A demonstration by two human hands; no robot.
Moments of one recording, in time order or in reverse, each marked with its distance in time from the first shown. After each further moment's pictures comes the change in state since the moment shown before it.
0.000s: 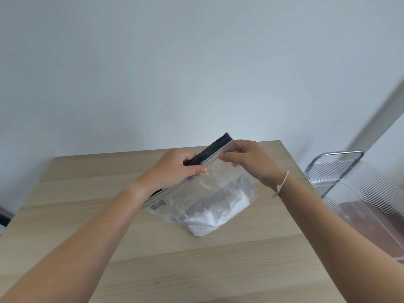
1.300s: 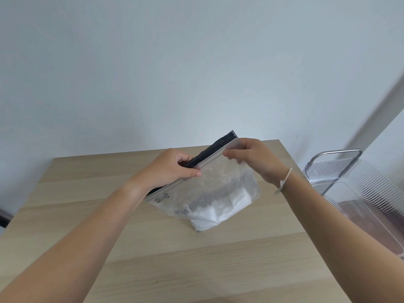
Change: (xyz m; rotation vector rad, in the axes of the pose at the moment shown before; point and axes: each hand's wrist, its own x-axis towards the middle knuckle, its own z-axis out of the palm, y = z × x) left_hand 0.001 -0.008 -0.007 0.043 -0.031 -0.073; right_hand 0.000 0.002 -0.012 0.010 0.016 0.042
